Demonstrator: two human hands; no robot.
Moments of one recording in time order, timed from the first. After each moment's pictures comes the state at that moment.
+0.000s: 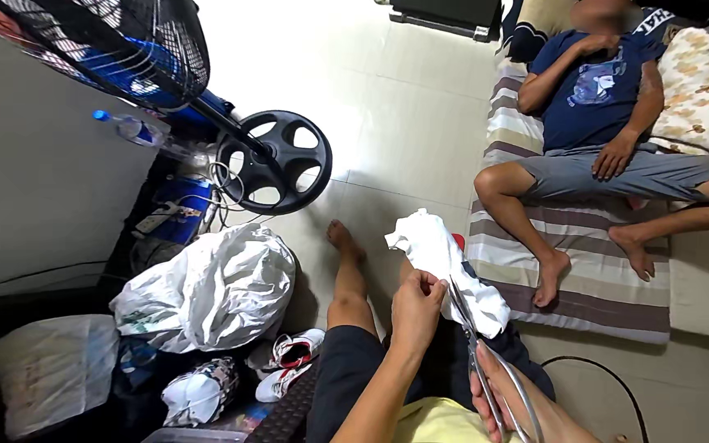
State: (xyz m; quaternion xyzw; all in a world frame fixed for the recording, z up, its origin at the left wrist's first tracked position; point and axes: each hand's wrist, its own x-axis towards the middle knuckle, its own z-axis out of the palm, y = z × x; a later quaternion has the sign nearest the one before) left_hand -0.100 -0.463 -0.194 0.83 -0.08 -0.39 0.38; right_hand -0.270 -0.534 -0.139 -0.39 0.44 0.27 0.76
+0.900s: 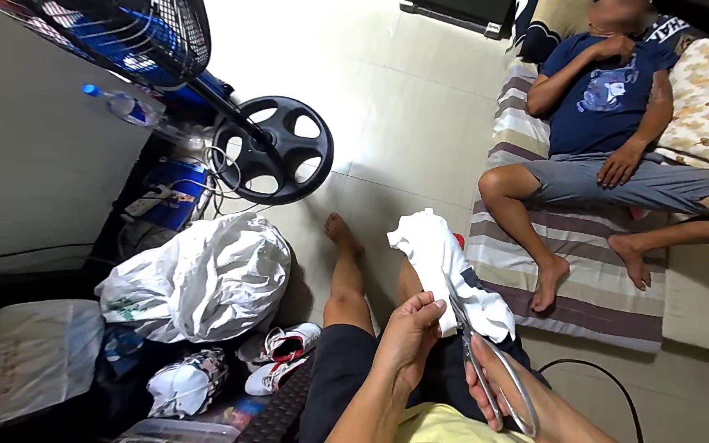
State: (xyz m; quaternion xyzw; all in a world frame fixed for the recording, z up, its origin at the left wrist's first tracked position) left_hand -0.103 -0.442 -0.173 0.52 0.28 -0.52 0.62; right_hand -0.246 -0.546 -0.144 -0.42 0.41 0.29 0.75
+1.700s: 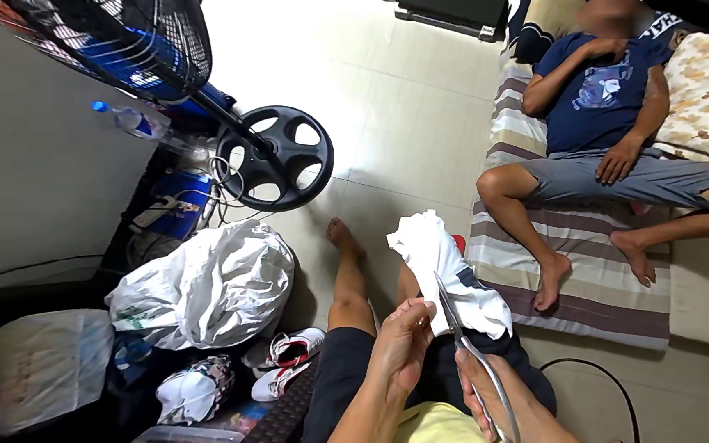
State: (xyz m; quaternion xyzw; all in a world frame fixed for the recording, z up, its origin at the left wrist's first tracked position) left_hand -0.110 -0.437 -0.172 0.48 0.33 -0.46 0.67; right_hand -0.246 -0.524 -0.143 -0.42 0.45 0.24 0.75
